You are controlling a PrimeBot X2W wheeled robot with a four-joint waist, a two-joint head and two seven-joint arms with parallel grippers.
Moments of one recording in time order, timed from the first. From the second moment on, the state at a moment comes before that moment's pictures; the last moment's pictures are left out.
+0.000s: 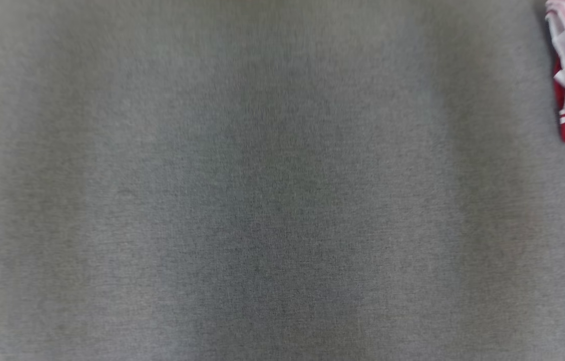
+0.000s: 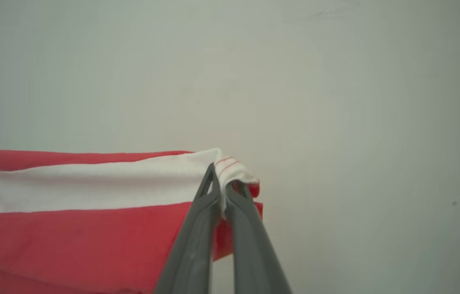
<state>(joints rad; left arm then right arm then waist) -1.52 0.40 -0.57 0.53 -0.86 -0.13 -0.11 -1.45 -0.35 0.36 0.66 0.74 0.13 -0.03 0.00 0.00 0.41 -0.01</state>
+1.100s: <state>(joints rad) -1.04 0.51 -0.66 0.35 -0.93 -0.12 -0.26 -1.07 -0.37 0.62 0.63 0.85 0.13 -0.26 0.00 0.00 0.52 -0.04</state>
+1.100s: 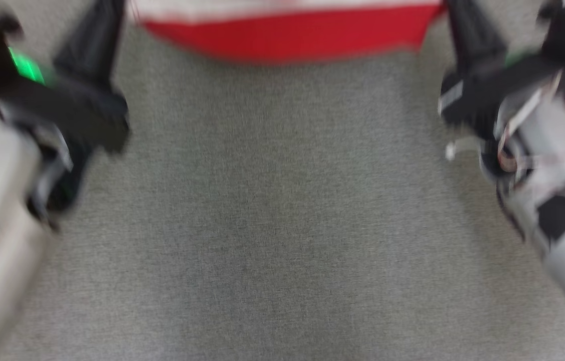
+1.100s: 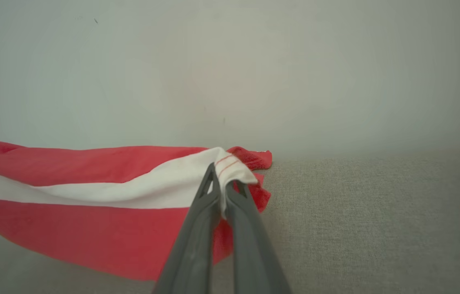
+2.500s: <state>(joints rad) -0.05 0.20 -0.11 0.01 -0.50 -0.10 -0.26 -0.10 -0.27 0.19 0.15 0.49 0.13 -0.22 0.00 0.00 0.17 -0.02</state>
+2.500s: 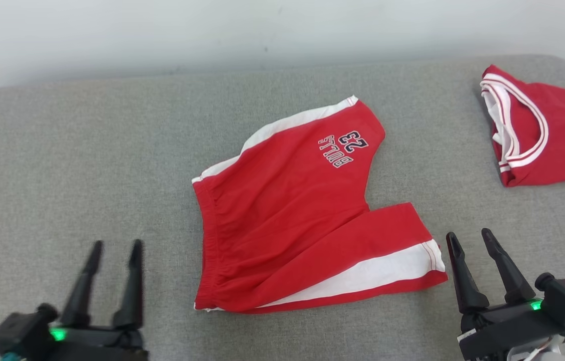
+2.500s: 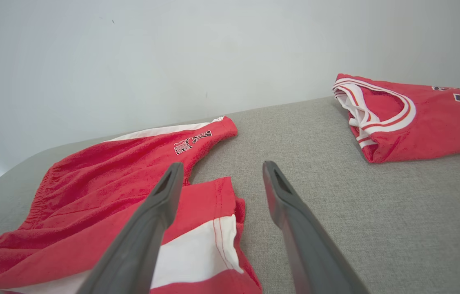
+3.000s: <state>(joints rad) 0.07 0.12 0.10 -0.05 -0.26 -0.12 -0.26 0.06 -0.18 0.08 0.04 0.31 0.13 -0.26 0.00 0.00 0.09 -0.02</state>
